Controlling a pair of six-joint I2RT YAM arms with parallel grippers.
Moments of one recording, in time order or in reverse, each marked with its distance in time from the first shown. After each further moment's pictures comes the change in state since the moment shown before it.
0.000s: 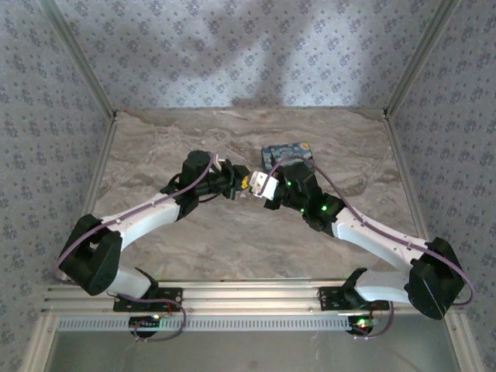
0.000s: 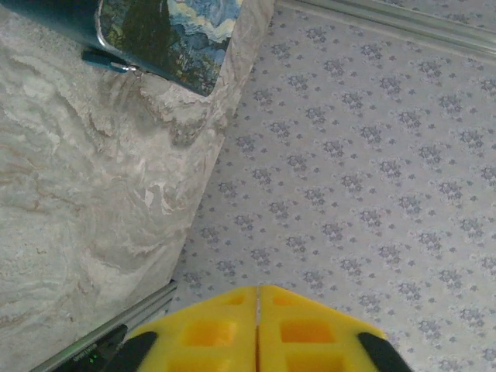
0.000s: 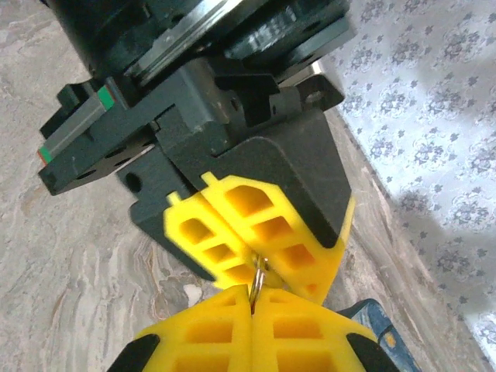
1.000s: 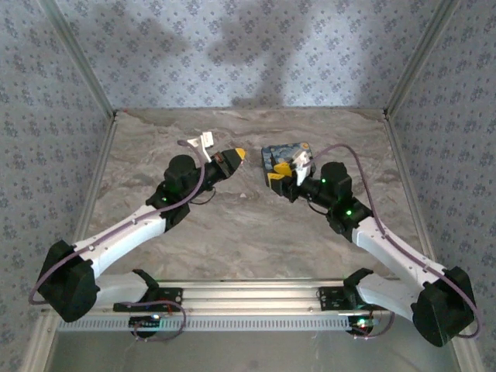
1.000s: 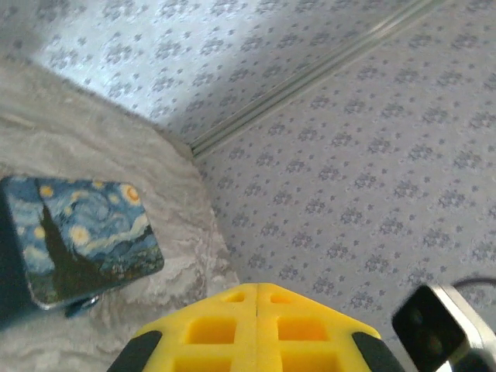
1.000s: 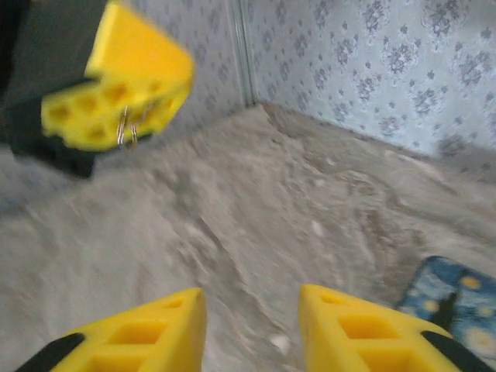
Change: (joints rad) left arm -0.060 -0.210 -0.029 0.137 -0.357 0.708; right arm -0.246 -0.177 -0.142 0.217 -0.312 0.749
